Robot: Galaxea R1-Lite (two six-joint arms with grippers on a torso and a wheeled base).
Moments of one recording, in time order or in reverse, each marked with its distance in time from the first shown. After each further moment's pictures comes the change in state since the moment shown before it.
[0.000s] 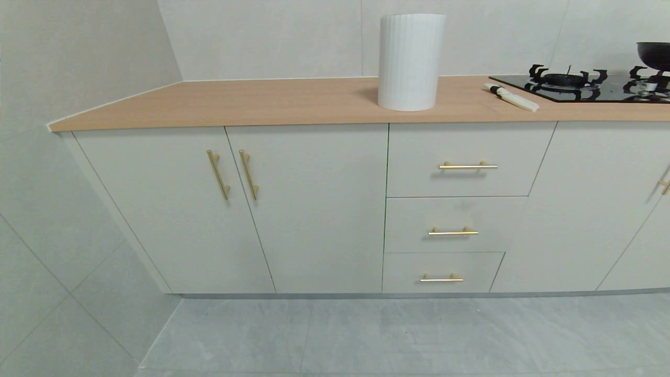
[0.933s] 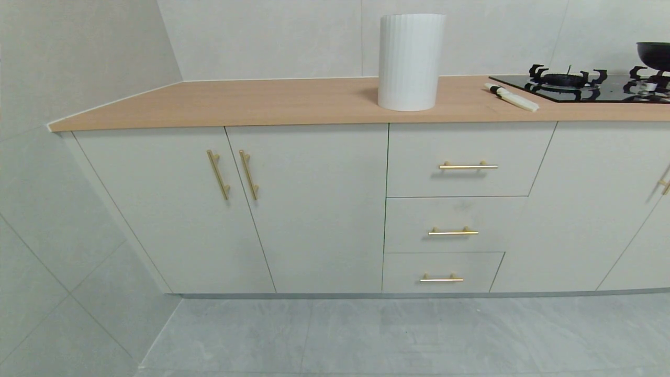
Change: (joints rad) left arm 0.000 0.000 0.000 0.000 0.000 0.007; right arm 0.000 0.000 0.032 0.051 0.019 0.024
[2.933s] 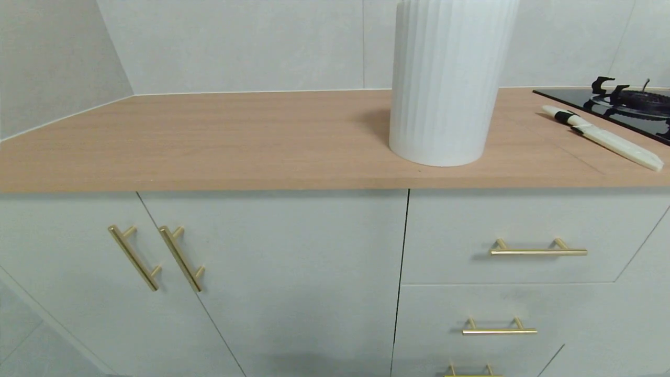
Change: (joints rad) left arm 0.000 0.000 0.000 0.000 0.000 -0.006; right arm 0.000 0.001 0.000 0.001 0.012 0.004
